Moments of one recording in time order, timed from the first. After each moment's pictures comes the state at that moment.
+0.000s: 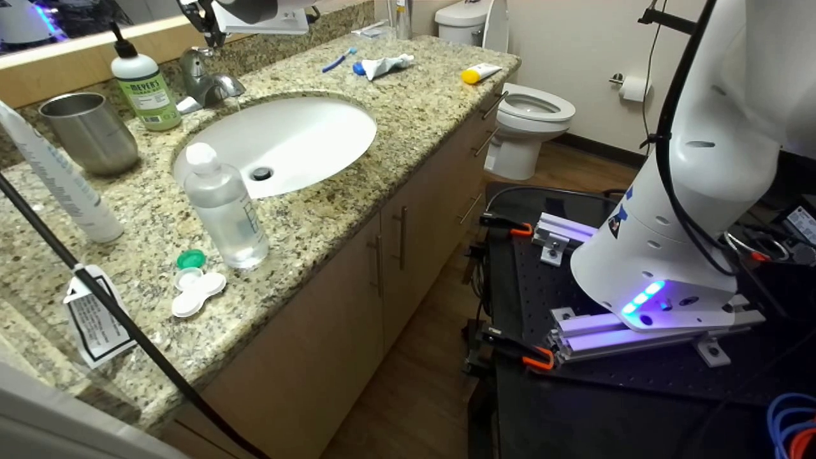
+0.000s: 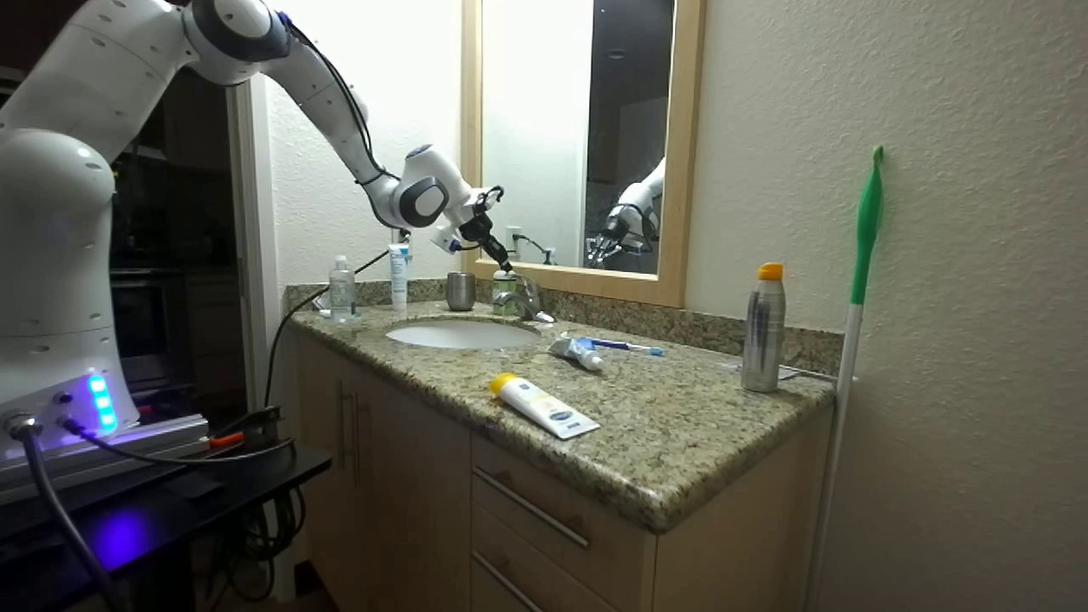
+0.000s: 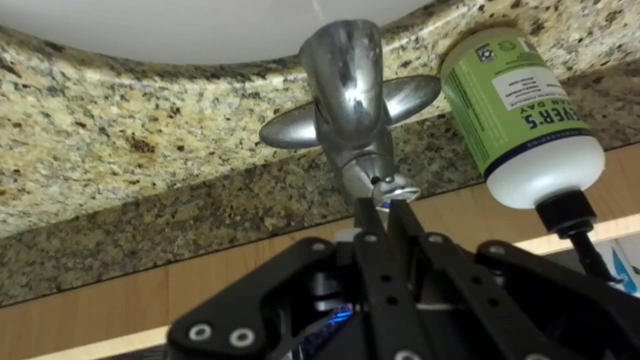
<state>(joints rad) -0.17 0.48 -0.17 -1.94 0.13 3.19 0.25</state>
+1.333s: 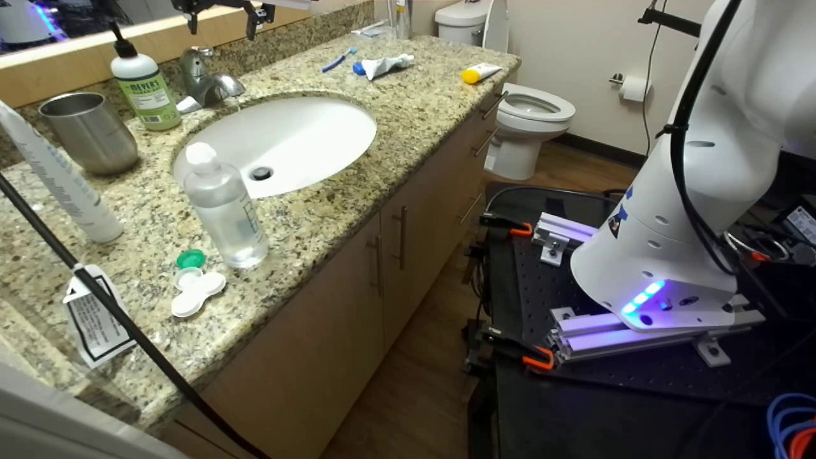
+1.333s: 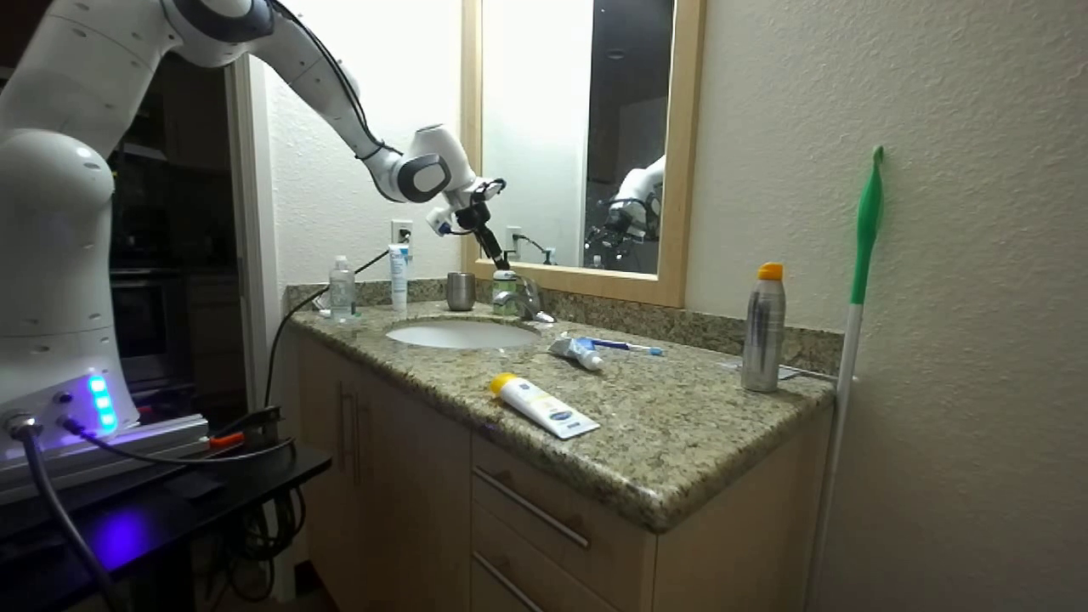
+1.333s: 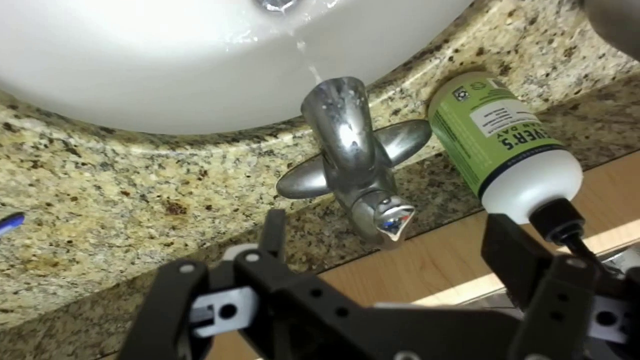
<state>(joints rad) -0.18 0.39 -0.17 -1.93 0.20 2.91 0.28</state>
